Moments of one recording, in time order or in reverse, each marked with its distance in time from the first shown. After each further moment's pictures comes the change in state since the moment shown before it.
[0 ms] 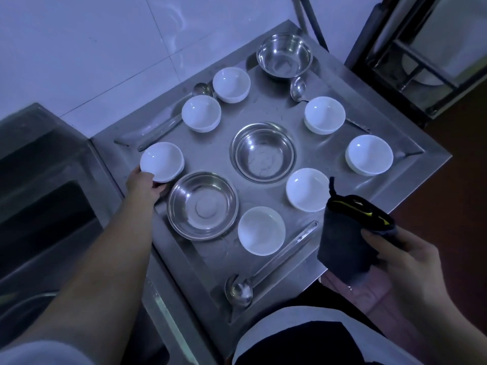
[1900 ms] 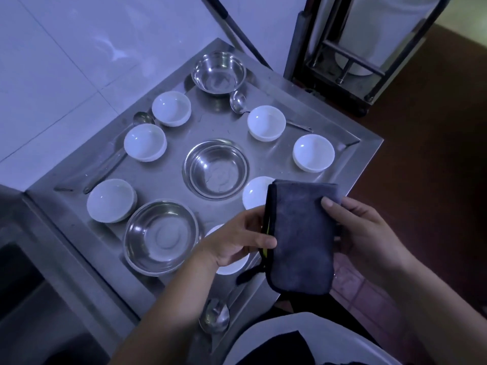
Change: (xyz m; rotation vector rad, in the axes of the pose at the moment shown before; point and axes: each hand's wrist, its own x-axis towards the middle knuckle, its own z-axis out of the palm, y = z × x) left_hand -0.271 -0.078 0.128 0.409 -1.476 -0.189; right_hand 0.030 -0.029 -0.021 0.207 -0.326 0.087
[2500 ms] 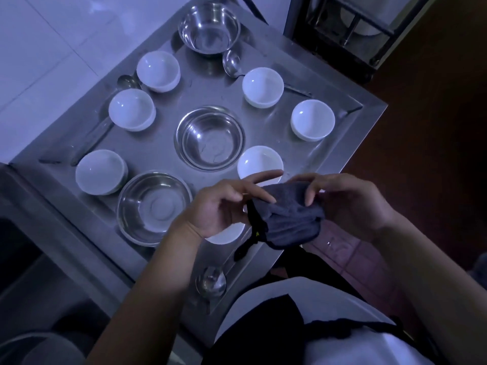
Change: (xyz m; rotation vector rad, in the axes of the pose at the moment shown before) left_hand -0.013 0.004 -0.011 -0.099 -0.046 0.064; right_hand 0.022 0.012 -0.019 -0.035 -0.339 0.144
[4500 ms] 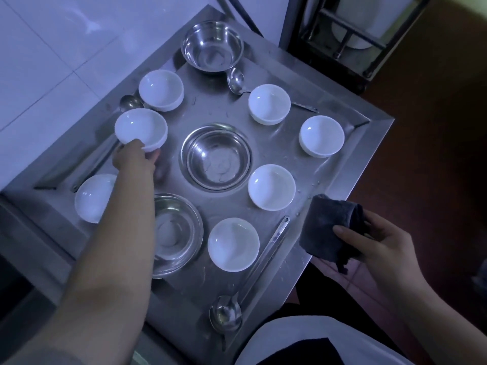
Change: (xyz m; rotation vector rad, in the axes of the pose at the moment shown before) left_hand 0.037 0.091 -0.250 -0.431 1.468 0.368; right_hand -0.013 0.032 0.040 0.040 0.797 -0.171
